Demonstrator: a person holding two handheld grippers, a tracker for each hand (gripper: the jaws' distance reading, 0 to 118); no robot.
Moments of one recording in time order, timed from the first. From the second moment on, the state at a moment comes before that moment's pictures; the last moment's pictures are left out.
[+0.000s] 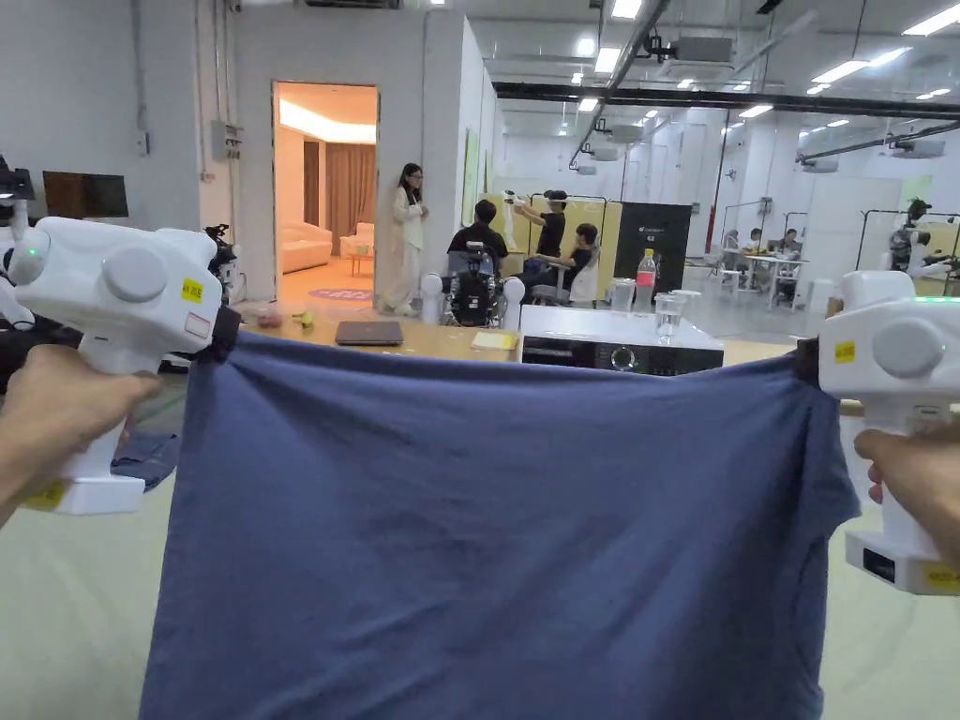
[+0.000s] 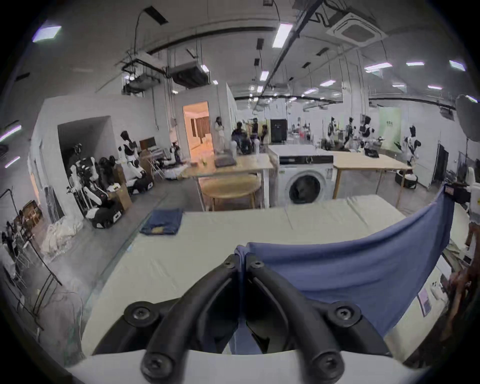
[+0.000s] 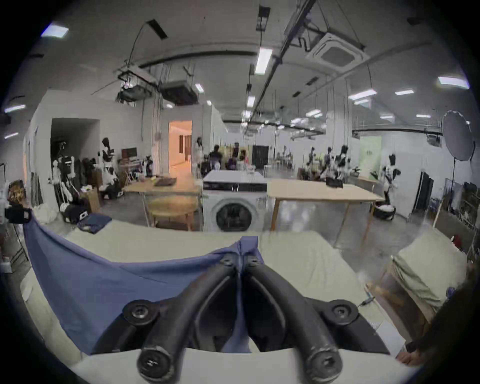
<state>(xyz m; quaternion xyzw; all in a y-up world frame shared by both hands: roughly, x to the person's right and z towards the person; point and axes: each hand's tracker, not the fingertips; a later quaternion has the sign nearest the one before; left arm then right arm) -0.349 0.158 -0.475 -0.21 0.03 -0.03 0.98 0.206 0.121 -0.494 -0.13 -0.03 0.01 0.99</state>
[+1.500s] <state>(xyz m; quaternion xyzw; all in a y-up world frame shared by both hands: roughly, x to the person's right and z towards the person) -0.343 0.122 -0.603 -0.19 0.04 -0.03 0.98 0.196 0.110 -0.608 -0.08 -0.07 0.06 0.99</state>
